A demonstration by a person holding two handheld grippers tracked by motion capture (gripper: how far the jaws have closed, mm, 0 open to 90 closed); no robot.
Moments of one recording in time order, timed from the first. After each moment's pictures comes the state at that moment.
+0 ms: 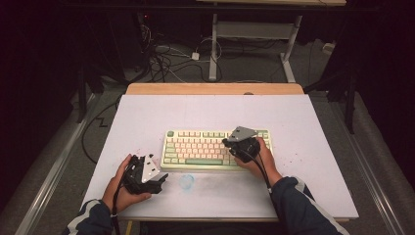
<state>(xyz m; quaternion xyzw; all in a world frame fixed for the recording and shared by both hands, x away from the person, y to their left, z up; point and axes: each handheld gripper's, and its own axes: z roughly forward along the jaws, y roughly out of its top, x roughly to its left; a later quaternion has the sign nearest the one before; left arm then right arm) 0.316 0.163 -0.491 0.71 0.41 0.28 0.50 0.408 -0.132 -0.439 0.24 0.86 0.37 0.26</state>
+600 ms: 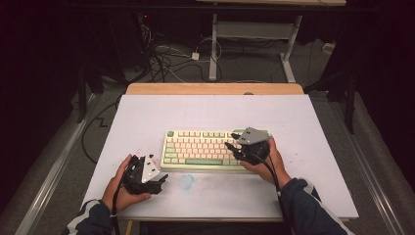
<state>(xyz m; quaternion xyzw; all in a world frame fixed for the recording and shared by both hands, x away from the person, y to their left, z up) 0.315 0.163 -0.491 0.71 0.41 0.27 0.50 0.389 -0.151 -0.420 0.22 0.84 0.41 0.28</state>
